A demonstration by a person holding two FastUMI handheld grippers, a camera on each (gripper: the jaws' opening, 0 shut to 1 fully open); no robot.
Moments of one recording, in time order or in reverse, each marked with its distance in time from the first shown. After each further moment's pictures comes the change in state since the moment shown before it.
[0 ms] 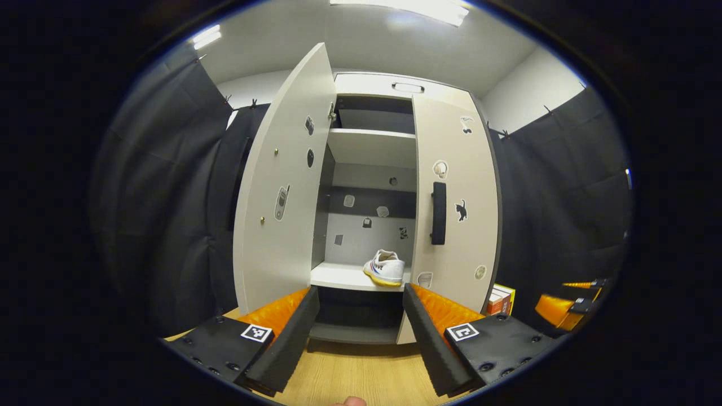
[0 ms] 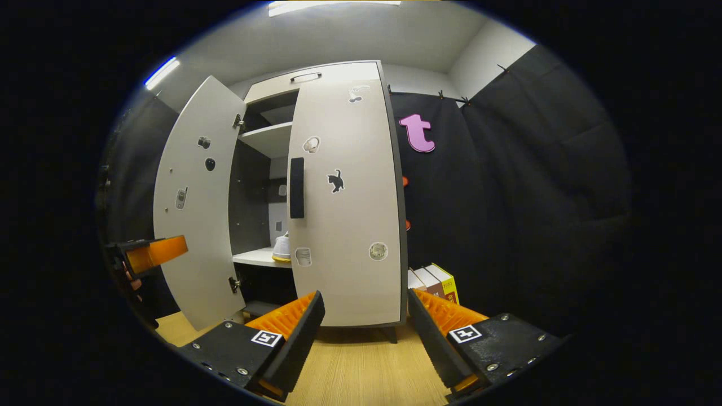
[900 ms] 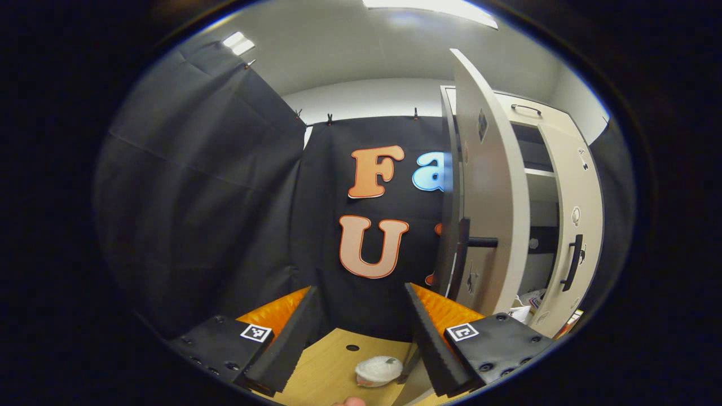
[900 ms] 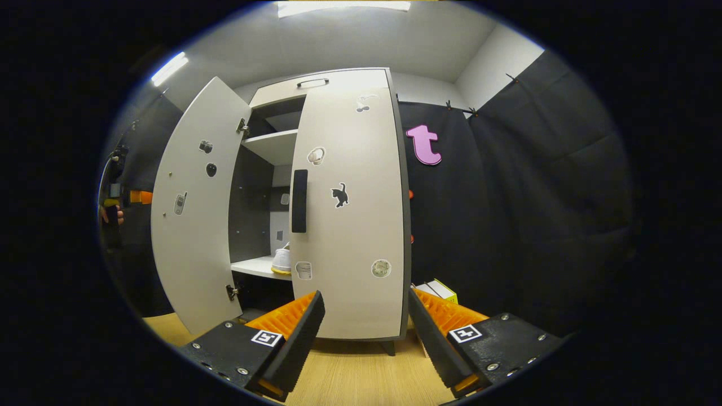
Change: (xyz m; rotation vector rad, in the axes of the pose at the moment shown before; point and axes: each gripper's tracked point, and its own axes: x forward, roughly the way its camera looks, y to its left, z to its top) left arm 0.057 0.256 0.092 0.043 -0.050 0.381; right arm 0.014 0.002 0.032 -0.052 -0.059 0.007
